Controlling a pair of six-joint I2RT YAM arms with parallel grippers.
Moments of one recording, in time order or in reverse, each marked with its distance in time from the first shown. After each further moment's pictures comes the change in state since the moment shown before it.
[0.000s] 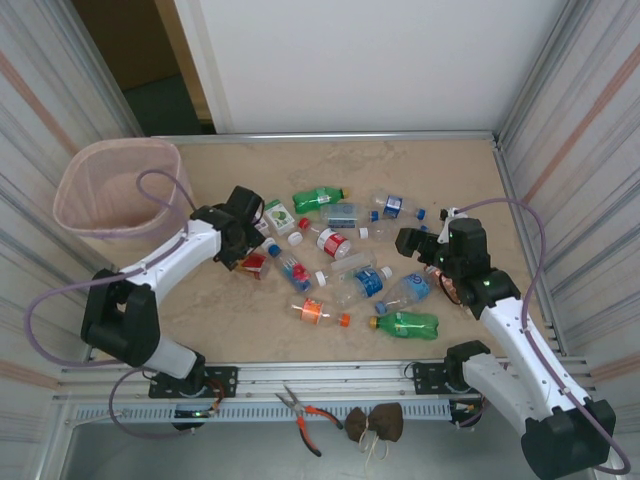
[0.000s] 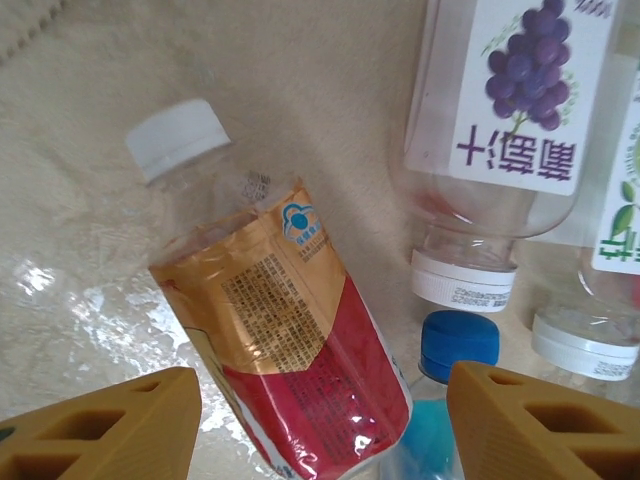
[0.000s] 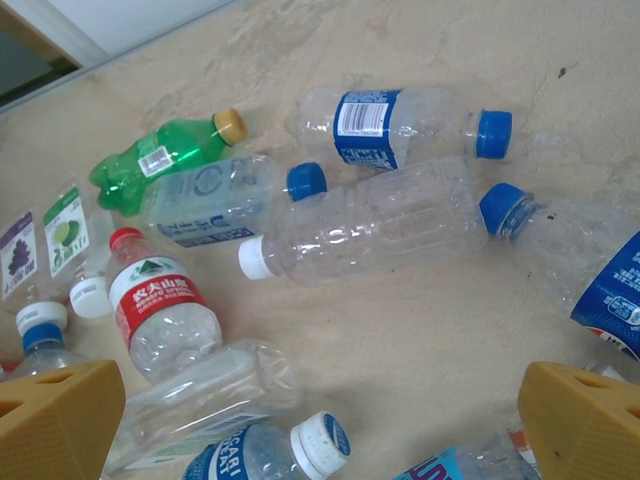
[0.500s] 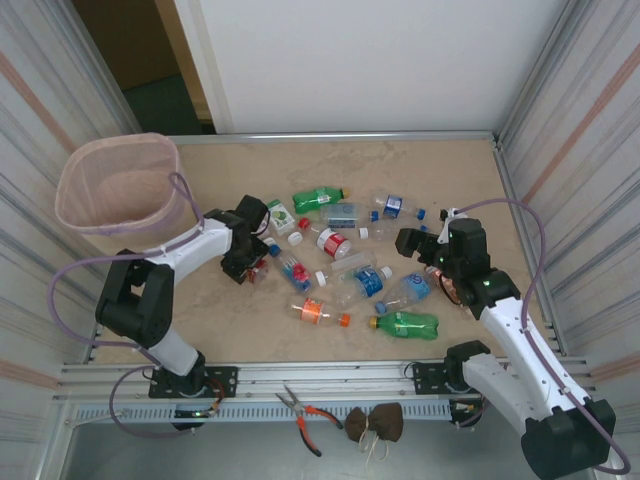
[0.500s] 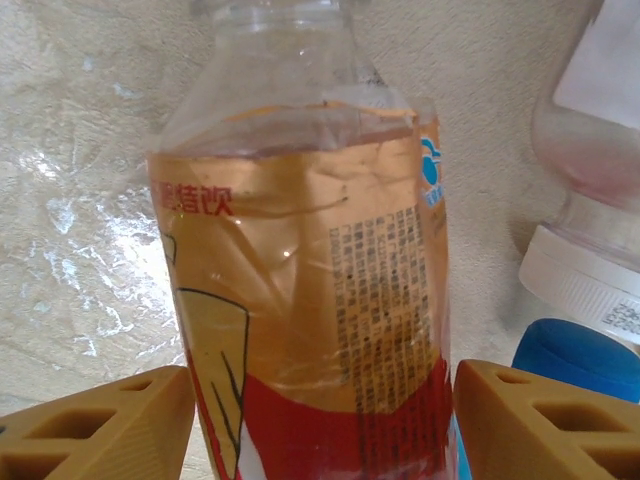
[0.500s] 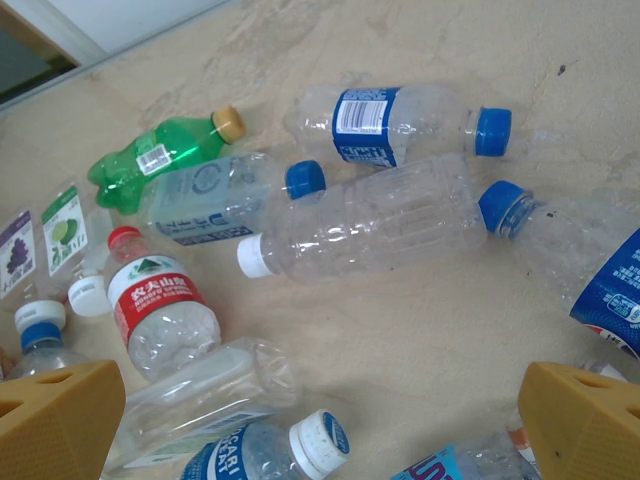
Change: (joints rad) left arm 0.000 0.111 -0.039 0.010 0.106 -0.163; right arm 0.000 0.000 -0.001 0.000 0.000 0.000
